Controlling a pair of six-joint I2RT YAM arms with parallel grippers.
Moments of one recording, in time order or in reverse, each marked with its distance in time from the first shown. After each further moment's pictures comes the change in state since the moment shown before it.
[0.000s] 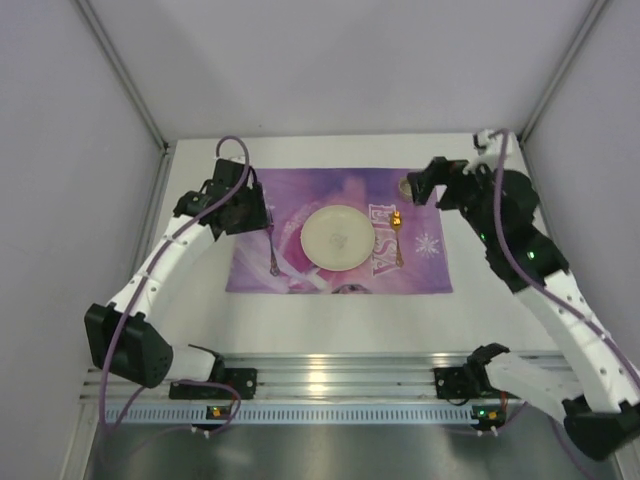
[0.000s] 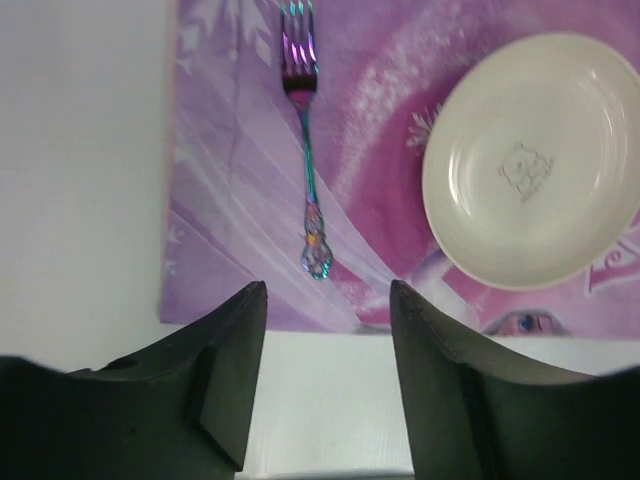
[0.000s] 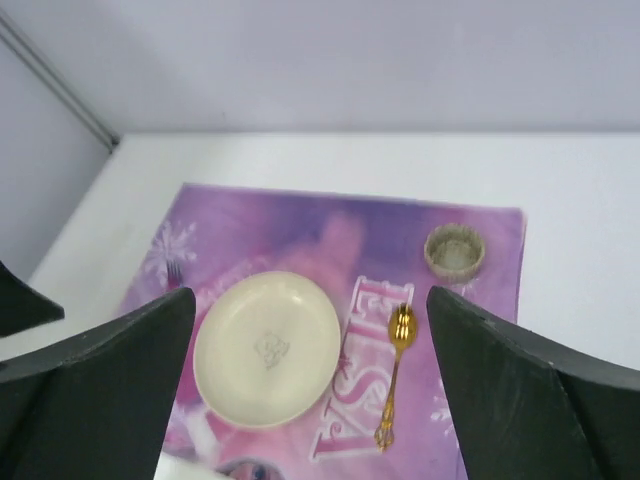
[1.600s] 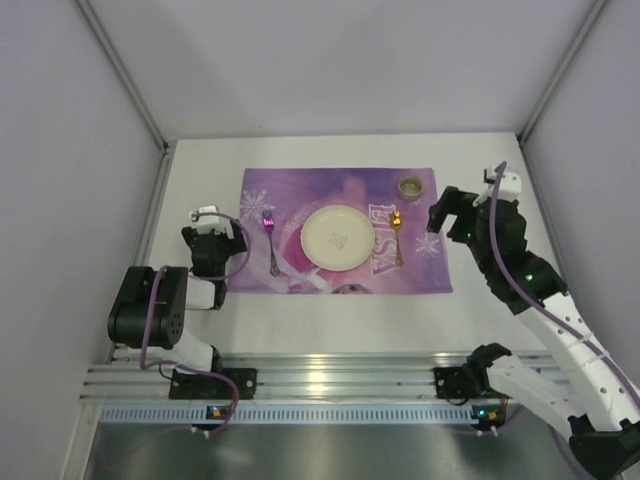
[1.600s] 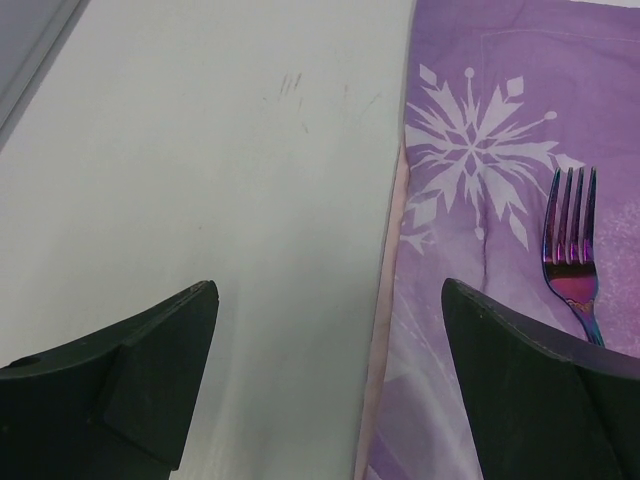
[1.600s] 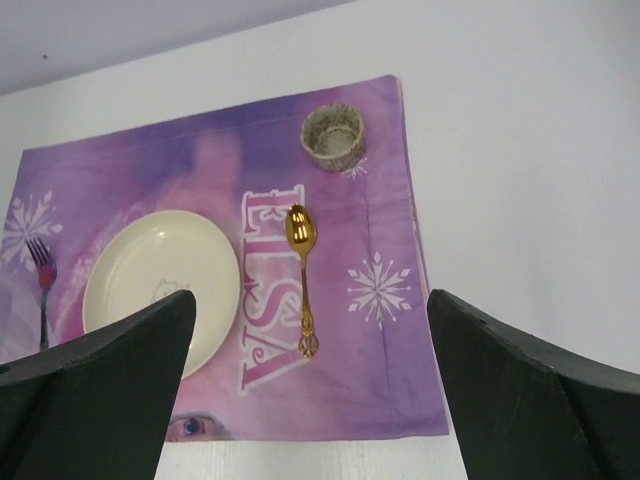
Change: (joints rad) left arm 0.301 0.193 -0.966 1.825 -0.082 0.370; right arm 0.000 -0.257 -0.308 -0.101 0.246 0.121
